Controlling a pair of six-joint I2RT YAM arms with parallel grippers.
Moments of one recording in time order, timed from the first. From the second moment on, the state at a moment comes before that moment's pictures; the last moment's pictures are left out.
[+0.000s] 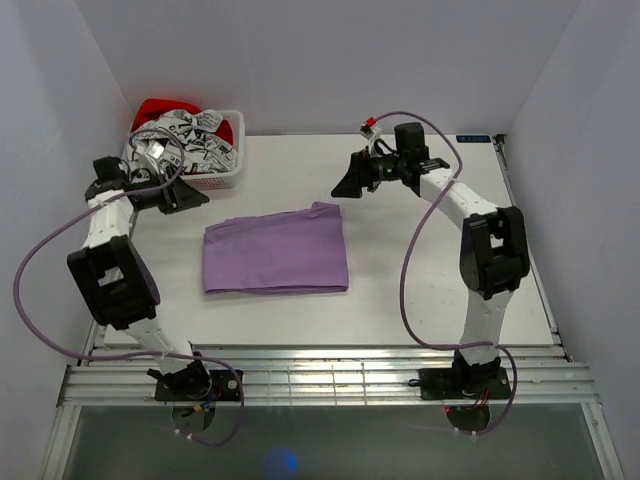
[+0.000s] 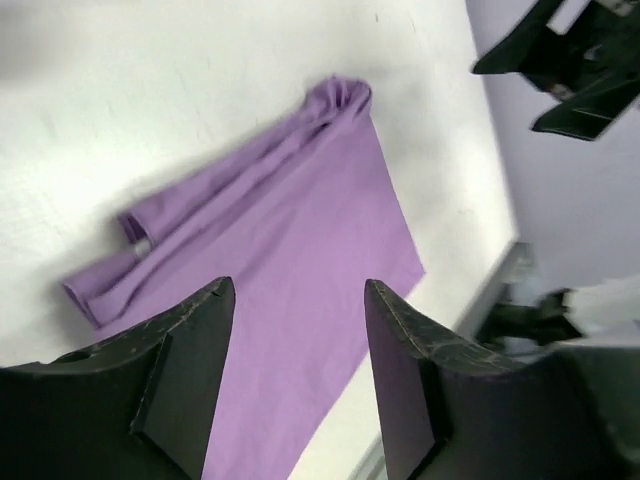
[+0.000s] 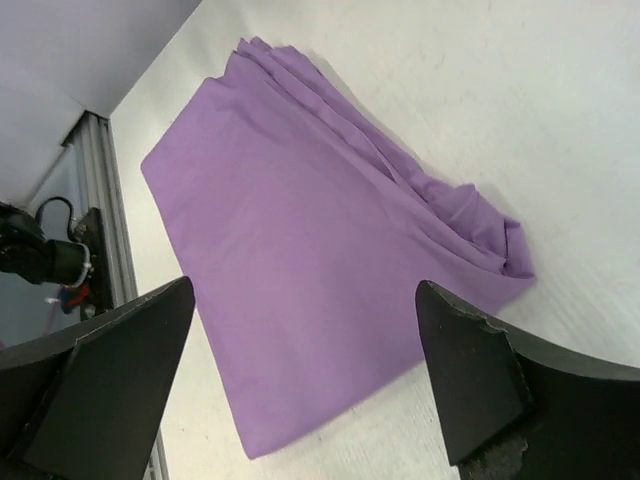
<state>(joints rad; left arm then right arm) 0.41 1.85 1.35 -0.64 1.17 0.08 0.33 2.04 1.55 -0.09 -0.99 0.21</state>
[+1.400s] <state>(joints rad) 0.50 1.44 1.53 -1.02 0.82 0.09 1.10 2.13 1.51 -0.21 -0.04 -0.49</state>
